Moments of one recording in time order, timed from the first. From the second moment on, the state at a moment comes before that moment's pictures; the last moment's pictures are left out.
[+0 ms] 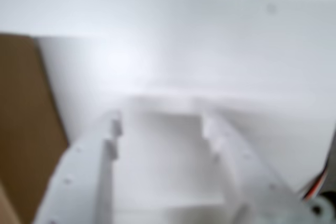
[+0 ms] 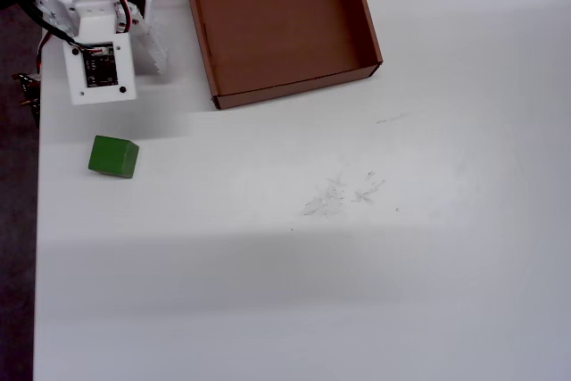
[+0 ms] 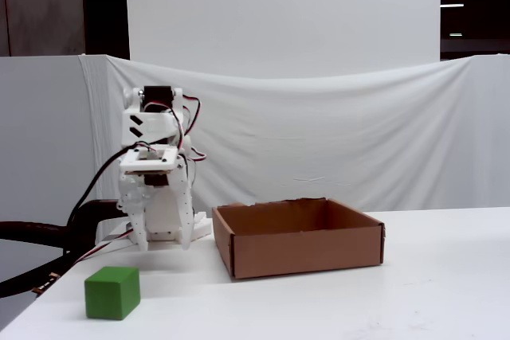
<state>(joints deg) -8.6 182.0 170.6 71.1 -53.6</state>
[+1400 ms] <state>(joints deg) 3.2 113.4 121.5 57.7 -53.0</state>
